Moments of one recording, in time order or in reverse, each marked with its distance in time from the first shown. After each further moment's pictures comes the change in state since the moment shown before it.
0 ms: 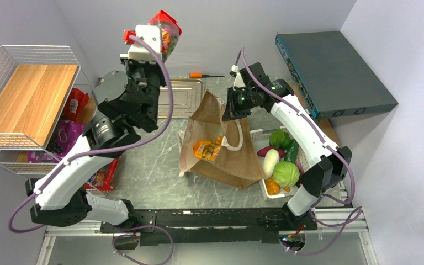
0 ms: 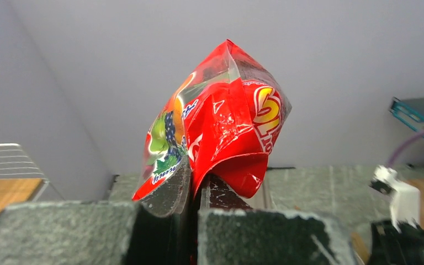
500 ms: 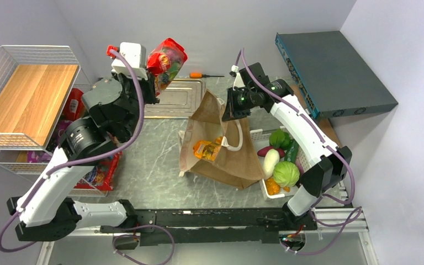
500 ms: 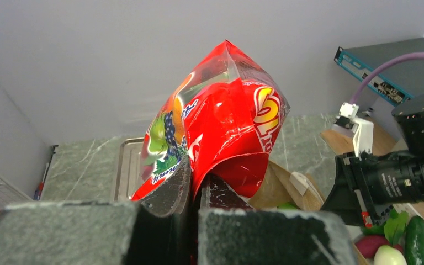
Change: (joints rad) left arm 0.117 -0.166 -0.130 -0.381 0.309 -0.433; right arm 0.003 0.000 0.000 0.000 0.011 0.008
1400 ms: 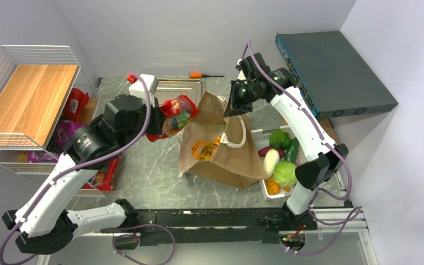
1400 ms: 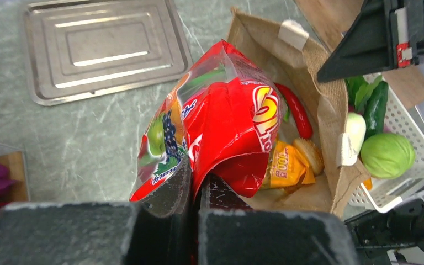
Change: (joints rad) left arm 0.150 -0.117 -0.229 -0.344 0.400 -0.347; right arm 0.000 0.079 0.245 -0.217 0.048 0.161
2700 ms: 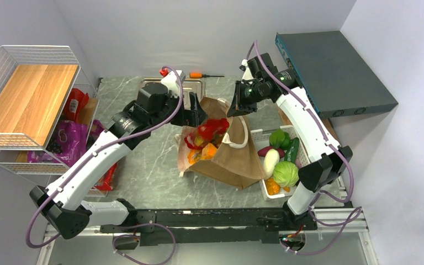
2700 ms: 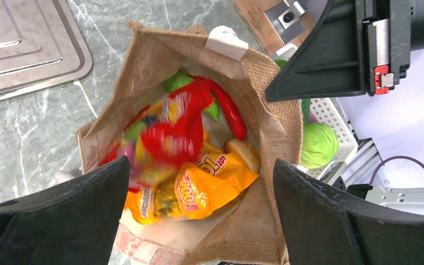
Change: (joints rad) left arm 0.123 0.188 -0.171 0.332 0.435 -0.114; right arm -0.064 -0.029 -0.057 0.018 -0.105 -0.053
